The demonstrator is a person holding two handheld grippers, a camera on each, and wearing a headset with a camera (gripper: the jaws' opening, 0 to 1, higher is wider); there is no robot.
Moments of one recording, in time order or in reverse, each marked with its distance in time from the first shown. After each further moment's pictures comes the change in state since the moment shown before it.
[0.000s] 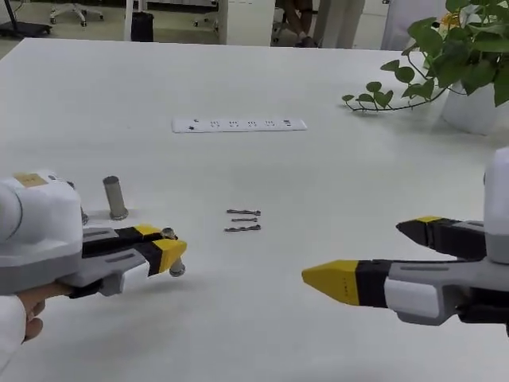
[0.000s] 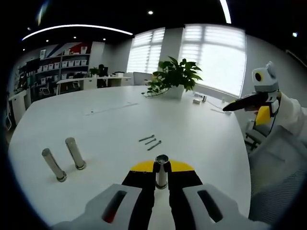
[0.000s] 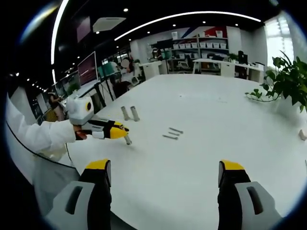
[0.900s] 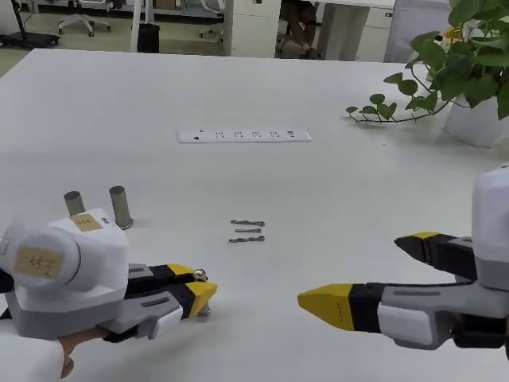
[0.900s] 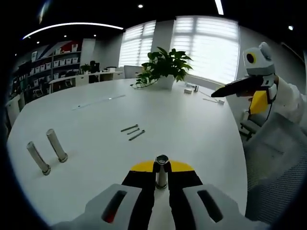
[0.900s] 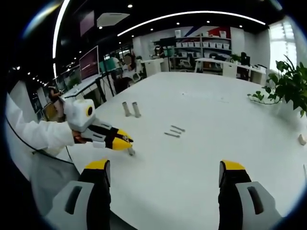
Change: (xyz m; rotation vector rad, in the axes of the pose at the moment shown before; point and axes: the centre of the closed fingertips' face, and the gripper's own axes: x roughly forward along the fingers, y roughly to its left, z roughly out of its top) left arm 0.015 -0.027 -0.026 0.032 0.070 -0.046; right arm 0.005 0.005 -0.004 -0.042 0.025 -0.006
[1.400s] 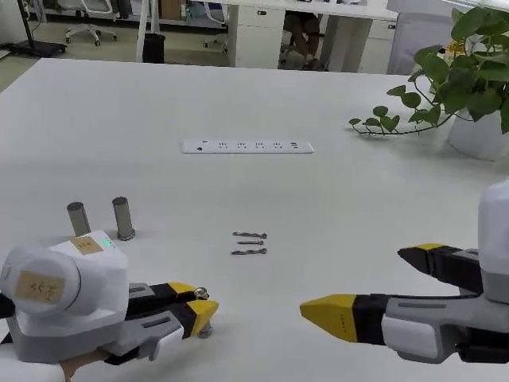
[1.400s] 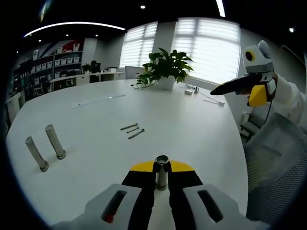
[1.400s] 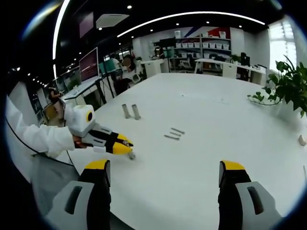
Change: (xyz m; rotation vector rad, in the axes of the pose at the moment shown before) left arm 0.002 -0.001 -0.002 -0.007 -0.020 0.000; right arm 0.001 -0.004 0.007 0.005 -0.008 0.002
